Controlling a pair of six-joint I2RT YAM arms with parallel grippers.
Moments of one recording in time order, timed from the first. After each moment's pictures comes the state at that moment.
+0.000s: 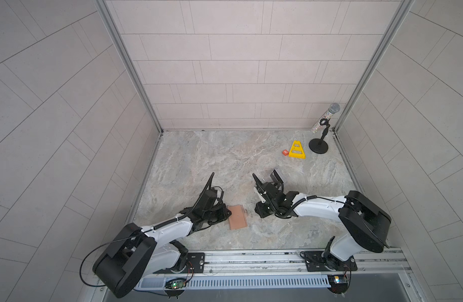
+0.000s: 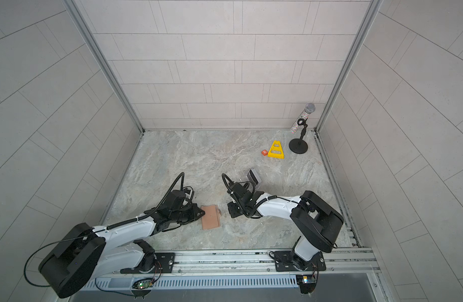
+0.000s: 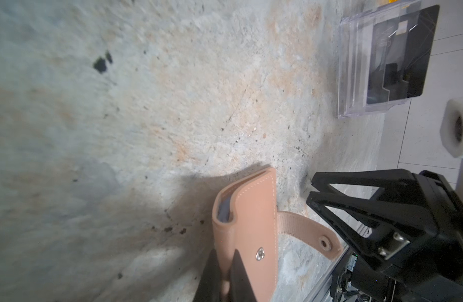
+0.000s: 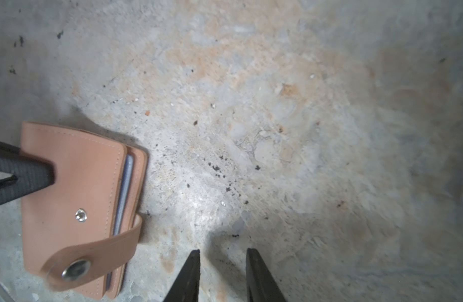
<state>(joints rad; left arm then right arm) -0.57 1.19 0.27 0.05 0.35 -0.88 0.83 1.56 0.74 -0.21 -0.10 0.48</state>
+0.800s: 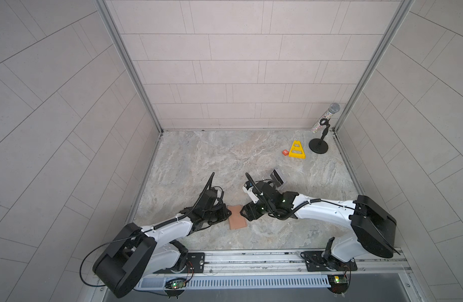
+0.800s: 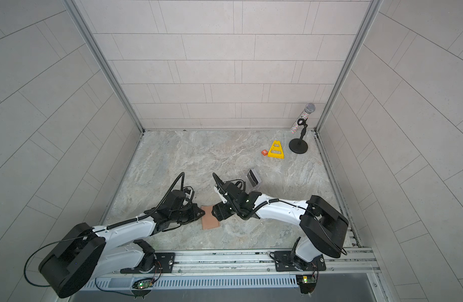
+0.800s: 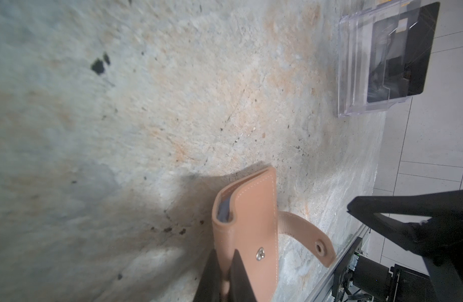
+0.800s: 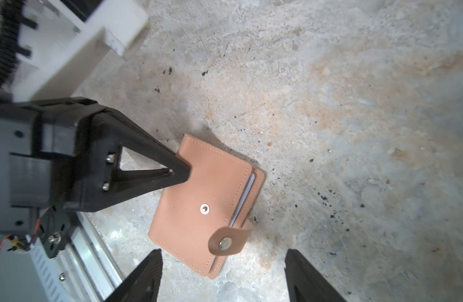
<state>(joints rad) -0.57 1.19 0.28 0.04 0.35 -0.87 0.94 1.54 0.86 -0.24 -0.11 0.45</state>
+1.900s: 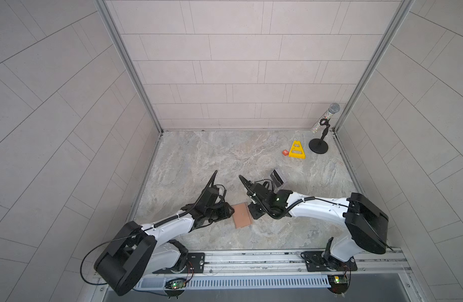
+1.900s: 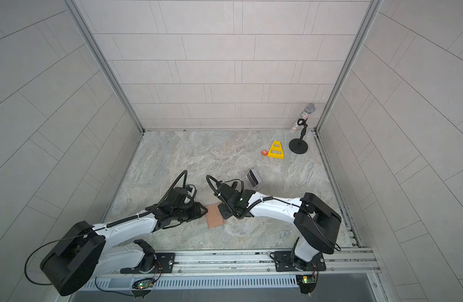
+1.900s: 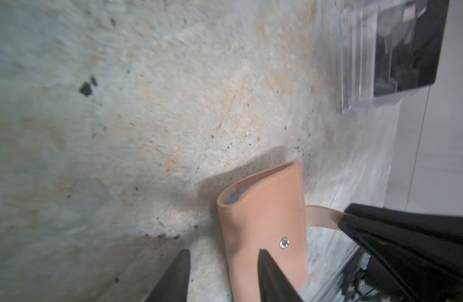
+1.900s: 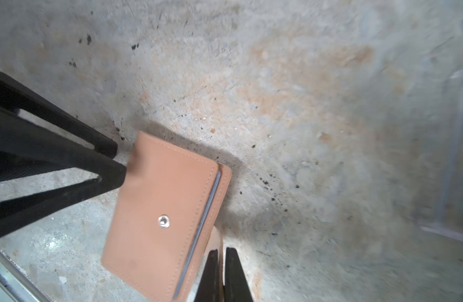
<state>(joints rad) -0.57 1.19 0.36 -0.07 0.34 -0.81 0.96 1.54 0.95 -0.45 0.10 0.42</state>
